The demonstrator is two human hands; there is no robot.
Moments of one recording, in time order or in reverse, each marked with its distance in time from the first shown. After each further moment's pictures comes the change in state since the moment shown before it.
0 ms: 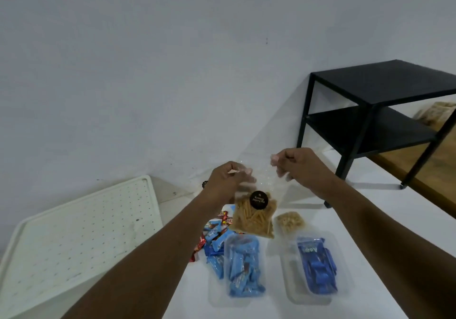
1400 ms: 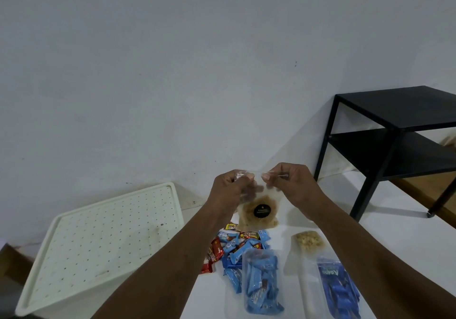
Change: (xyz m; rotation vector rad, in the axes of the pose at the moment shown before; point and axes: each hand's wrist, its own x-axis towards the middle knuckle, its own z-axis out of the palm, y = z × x) left_hand -0.027 0.013 -0.044 -0.169 0.112 0.171; right_hand -0.003 -0.037 0.074 0.144 -0.004 -0.168
